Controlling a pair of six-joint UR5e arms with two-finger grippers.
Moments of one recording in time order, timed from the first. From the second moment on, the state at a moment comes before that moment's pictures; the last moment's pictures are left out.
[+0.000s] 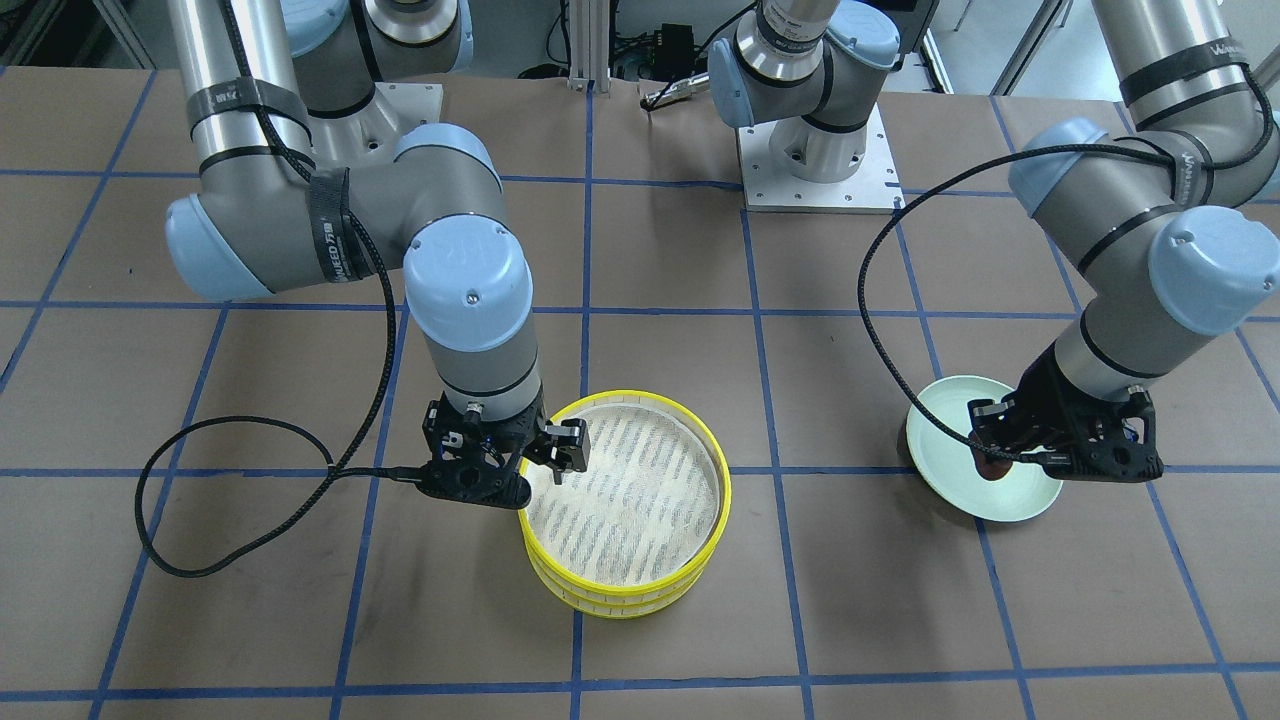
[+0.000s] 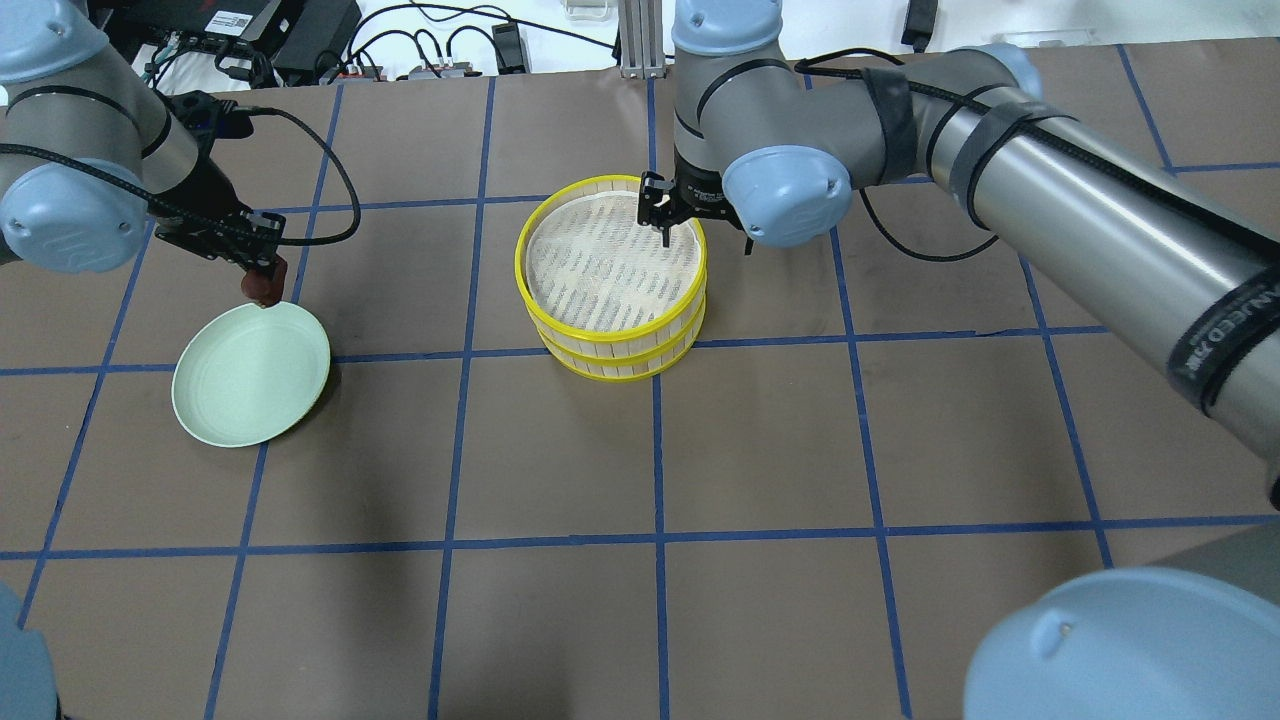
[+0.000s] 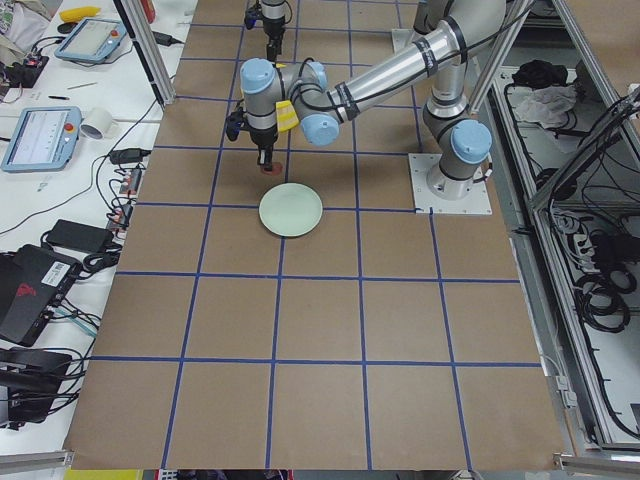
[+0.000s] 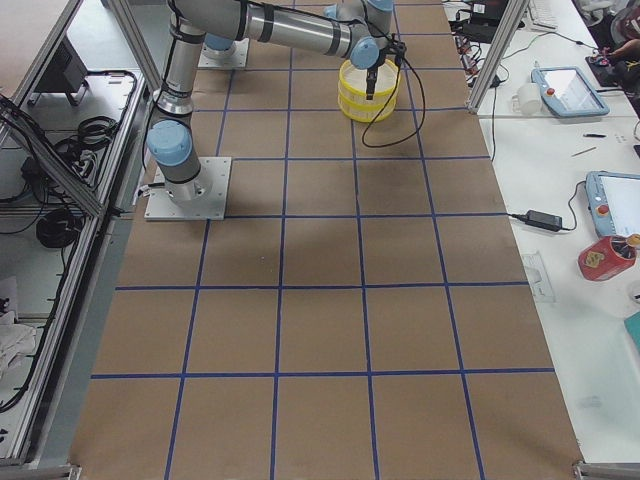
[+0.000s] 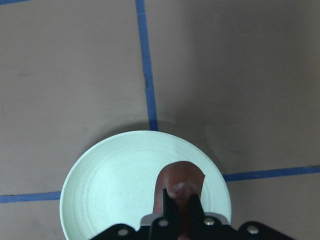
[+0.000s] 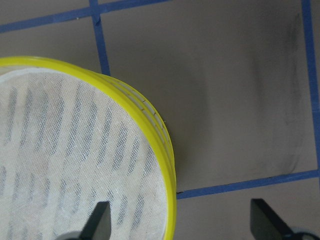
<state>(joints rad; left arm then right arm) -1.27 -1.84 -1.71 -1.13 1.60 0.36 1.84 -1.12 1.49 -1.99 -1.57 0.43</state>
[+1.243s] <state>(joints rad) -1.63 -1.82 -1.60 -1.14 1.31 -0.38 1.55 -1.61 1.59 -1.58 -1.54 0.18</state>
